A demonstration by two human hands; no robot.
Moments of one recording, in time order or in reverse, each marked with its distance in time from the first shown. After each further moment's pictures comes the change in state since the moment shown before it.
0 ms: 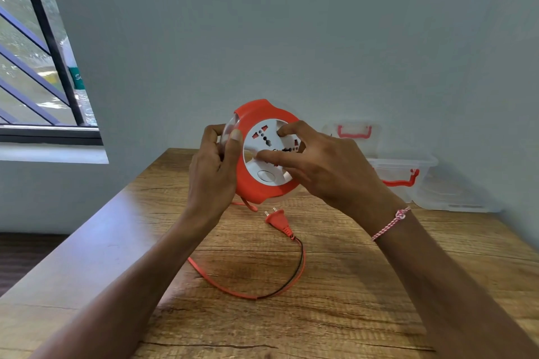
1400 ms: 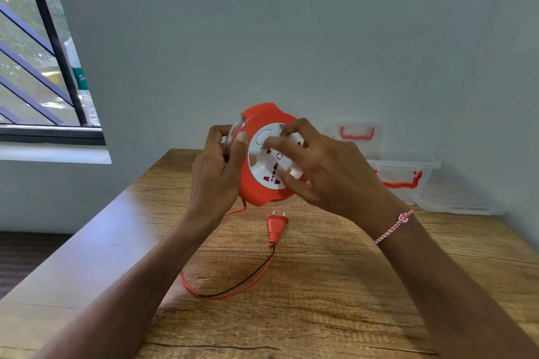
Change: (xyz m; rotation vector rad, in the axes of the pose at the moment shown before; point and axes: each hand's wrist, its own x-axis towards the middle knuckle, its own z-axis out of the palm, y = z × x) left_hand -0.002 0.003 -0.003 0.059 -0.017 0.018; right_hand 0.000 -0.005 0.000 0.135 -0.002 0.091
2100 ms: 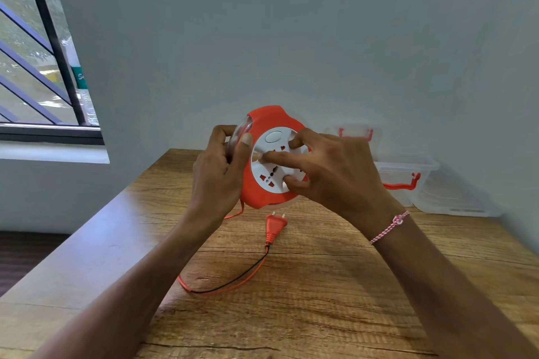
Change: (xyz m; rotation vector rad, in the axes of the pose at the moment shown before) left_hand 0.001 -0.002 0.002 -0.015 0.002 0.062; right_hand -0.003 0.001 -0.004 -0.133 0.051 -0.065
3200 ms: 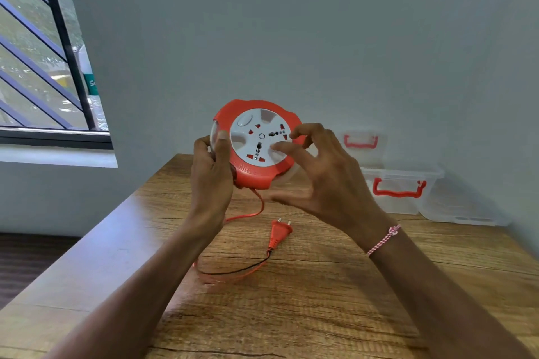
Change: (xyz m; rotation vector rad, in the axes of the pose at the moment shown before) left_hand 0.009 -0.012 0.000 -0.292 0.162 -0.281; right_hand 0.000 -0.008 0.023 0.251 0.096 0.149
